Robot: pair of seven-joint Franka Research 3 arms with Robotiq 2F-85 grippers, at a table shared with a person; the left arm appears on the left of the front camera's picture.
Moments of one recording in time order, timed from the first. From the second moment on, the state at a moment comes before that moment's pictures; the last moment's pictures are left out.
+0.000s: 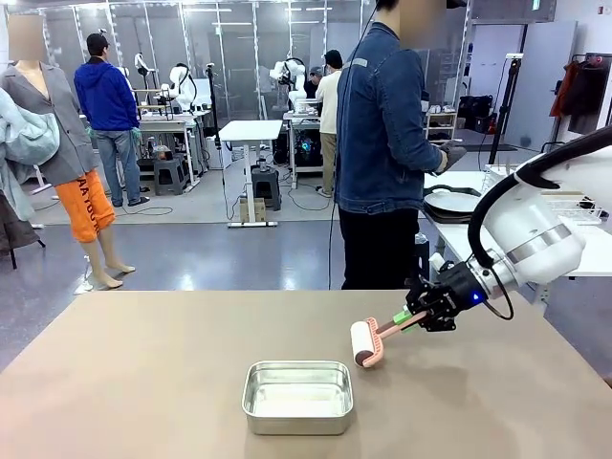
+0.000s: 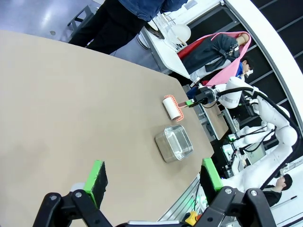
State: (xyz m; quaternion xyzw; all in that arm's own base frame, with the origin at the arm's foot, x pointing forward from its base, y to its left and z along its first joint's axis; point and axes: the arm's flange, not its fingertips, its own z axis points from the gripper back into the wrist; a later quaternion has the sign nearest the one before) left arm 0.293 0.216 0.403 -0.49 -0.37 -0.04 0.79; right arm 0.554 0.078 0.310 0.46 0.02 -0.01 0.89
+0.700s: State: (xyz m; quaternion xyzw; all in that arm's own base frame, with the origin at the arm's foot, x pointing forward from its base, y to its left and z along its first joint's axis) left arm 0.293 0.216 0.403 -0.49 -0.37 -0.04 0.79; right arm 0.539 -0.004 0.290 0.48 0.00 -0.07 0.87
